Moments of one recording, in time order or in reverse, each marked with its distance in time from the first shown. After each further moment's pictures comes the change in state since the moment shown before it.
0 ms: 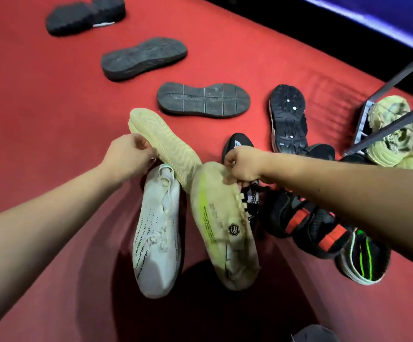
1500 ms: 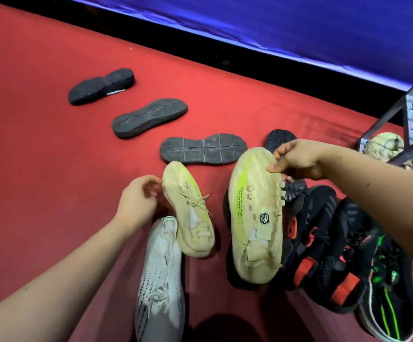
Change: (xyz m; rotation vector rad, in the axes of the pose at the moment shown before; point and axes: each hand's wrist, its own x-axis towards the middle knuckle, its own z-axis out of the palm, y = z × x) left_hand 0.025 0.014 0.013 -0.113 0.135 0.191; right_hand 0.001 0.071 -0.136 0.627 0.116 0.047
